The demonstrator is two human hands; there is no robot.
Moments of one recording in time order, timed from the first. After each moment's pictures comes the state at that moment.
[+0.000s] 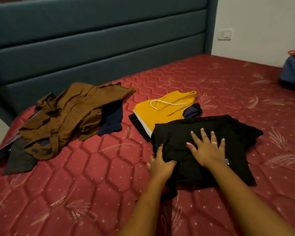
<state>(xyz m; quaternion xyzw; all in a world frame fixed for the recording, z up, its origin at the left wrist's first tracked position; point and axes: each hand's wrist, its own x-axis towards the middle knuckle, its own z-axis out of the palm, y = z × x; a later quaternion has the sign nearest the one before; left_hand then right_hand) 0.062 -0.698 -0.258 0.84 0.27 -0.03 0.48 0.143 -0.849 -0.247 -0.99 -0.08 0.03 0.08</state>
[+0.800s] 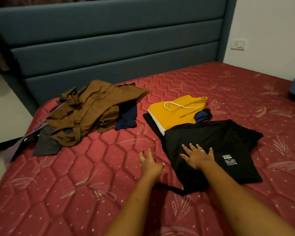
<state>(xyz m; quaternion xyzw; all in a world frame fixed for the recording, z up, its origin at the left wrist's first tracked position) 0.000 -0.643 -0.238 0.82 0.31 0.04 0.48 0.103 -0.800 -0.228 -0.97 -0.18 0.19 0.00</state>
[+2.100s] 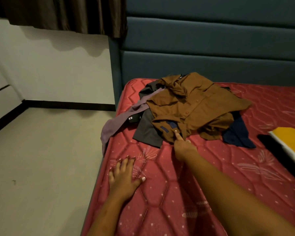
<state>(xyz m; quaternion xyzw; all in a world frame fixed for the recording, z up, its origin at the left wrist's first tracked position) -0.240 -0.201 -0.308 0.90 0.40 0.02 0.20 -0.008 -0.288 -0.244 -0.91 -0.39 0.10 -0.08</state>
